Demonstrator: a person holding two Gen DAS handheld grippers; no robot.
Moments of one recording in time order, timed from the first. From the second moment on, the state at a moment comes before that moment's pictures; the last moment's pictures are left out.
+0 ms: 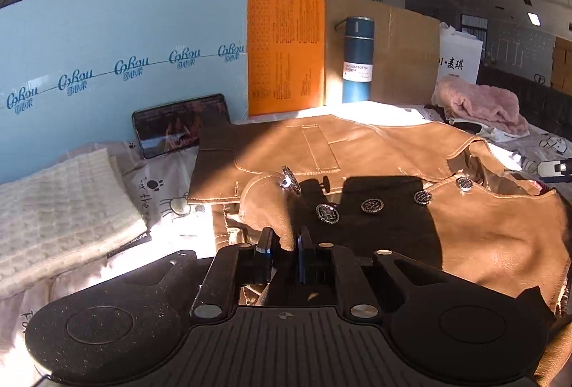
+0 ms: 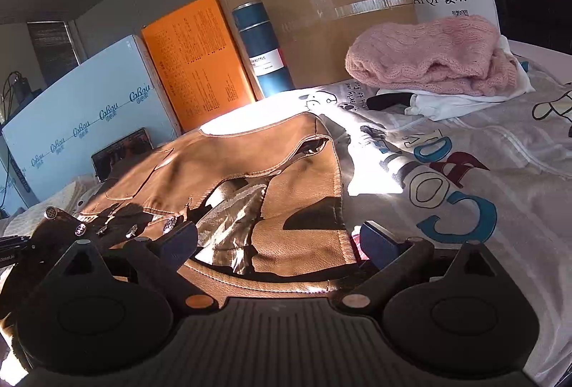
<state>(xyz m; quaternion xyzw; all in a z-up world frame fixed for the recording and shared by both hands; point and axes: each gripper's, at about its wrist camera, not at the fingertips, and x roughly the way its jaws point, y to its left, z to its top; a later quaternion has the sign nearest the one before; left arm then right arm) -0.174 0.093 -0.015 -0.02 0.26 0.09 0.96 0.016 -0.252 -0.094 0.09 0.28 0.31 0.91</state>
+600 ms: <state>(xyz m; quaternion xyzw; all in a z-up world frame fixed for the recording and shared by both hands) -0.288 0.048 0.004 0.11 0.17 0.02 0.98 -0.043 -0.273 -0.099 -0.03 0.21 0.38 0.90</state>
